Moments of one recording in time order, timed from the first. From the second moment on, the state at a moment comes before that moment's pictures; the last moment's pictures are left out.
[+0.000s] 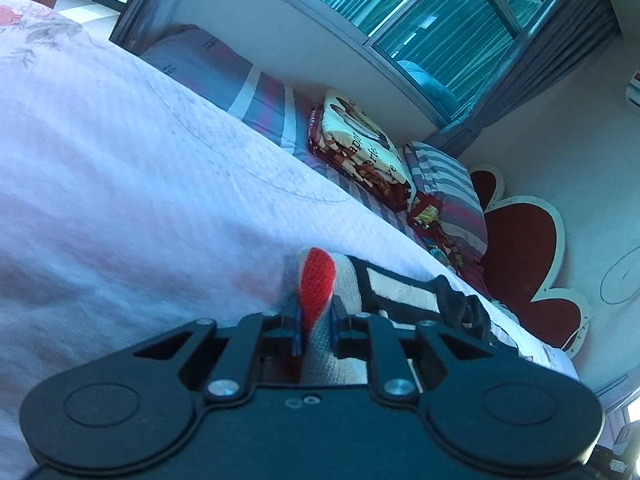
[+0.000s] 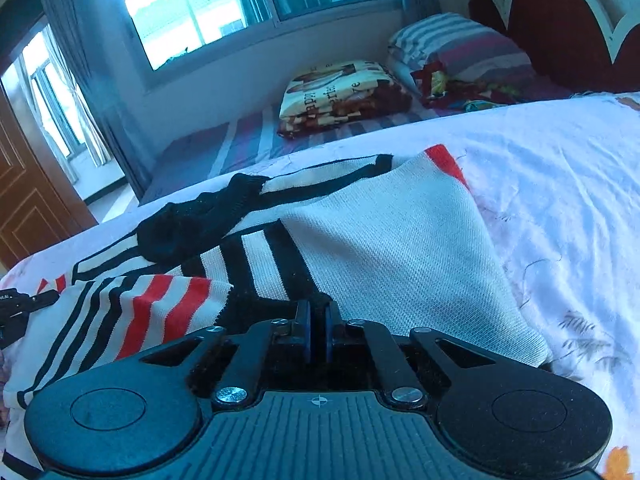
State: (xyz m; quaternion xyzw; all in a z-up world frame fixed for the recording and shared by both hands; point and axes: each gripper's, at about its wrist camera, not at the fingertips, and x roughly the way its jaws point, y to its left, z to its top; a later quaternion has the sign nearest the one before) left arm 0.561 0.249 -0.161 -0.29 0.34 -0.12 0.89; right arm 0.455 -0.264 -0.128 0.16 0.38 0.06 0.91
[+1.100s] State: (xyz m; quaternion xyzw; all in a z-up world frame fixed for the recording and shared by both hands) left arm 0.520 0.075 -0.108 0.01 0.30 -0.17 0.94; right arm 0.478 -0.132 -0.123 0.07 0.36 0.07 0.93
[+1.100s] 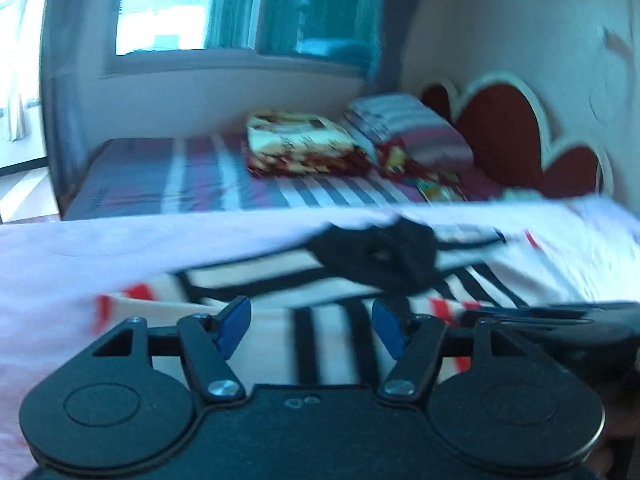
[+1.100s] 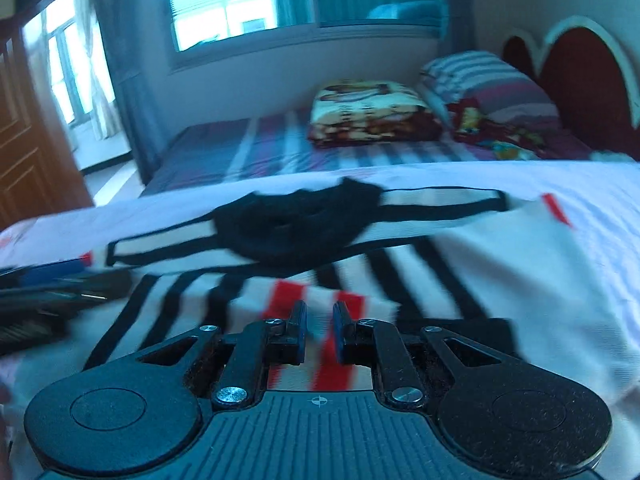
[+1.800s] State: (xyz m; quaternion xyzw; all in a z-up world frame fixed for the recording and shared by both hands) left arm 0.465 0.055 -0.130 0.03 0.33 -0.10 0.94; right arm 0.433 -0.156 -0.121 0.05 0.34 0.10 0.93
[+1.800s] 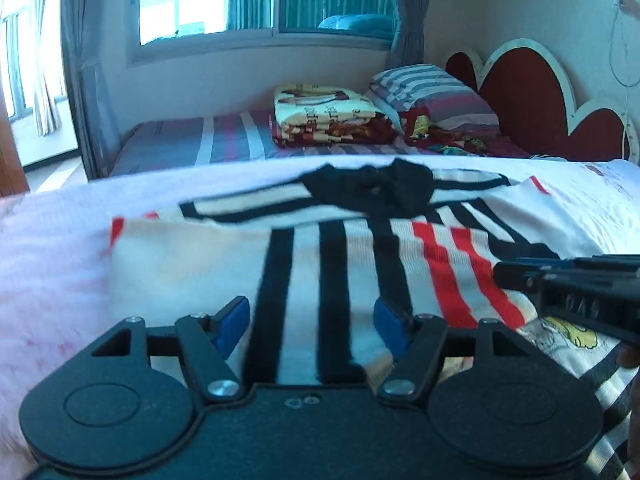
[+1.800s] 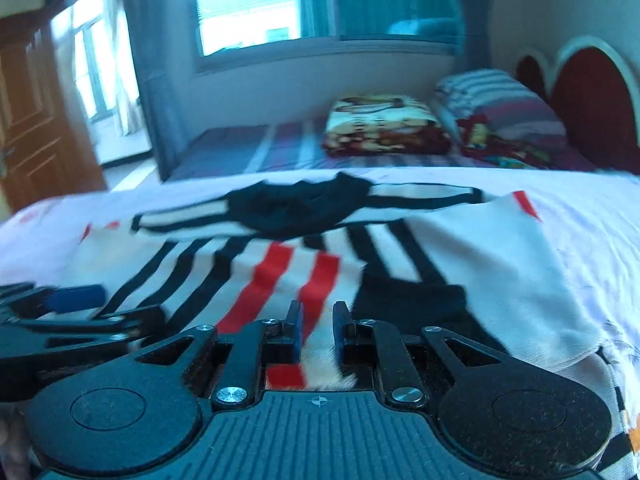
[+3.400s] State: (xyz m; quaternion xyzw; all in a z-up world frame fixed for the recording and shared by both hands) left arm 0.149 0.157 -0.142 -0.29 0.41 -0.10 0.86; right arm 0.128 -0.403 -0.109 0.29 0.45 0.21 0.82
